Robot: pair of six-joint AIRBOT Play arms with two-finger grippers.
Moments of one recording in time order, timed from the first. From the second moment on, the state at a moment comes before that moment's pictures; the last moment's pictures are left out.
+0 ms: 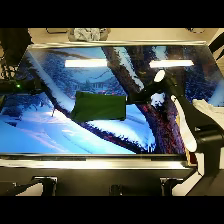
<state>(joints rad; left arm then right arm) 0.21 -1.26 1.36 0.95 -1.19 -1.26 0.15 -1.89 1.70 -1.00 1.30 1.27</state>
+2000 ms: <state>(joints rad) 0.20 -1.26 1.36 0.94 -1.18 -1.25 -1.01 -1.31 1.81 -0.79 1.64 1.31</state>
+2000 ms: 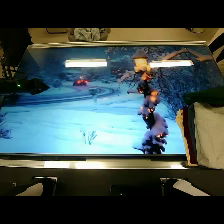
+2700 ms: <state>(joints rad) 0.20 -1.26 1.36 0.94 -1.13 -1.24 -1.11 -1.05 1.25 -1.45 1.84 1.16</state>
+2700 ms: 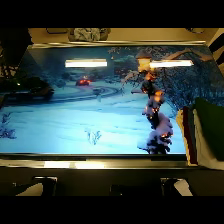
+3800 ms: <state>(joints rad) -0.13 -1.40 1.51 1.53 -1.36 -1.58 -0.05 -1.35 1.56 -1.36 1.46 1.13</state>
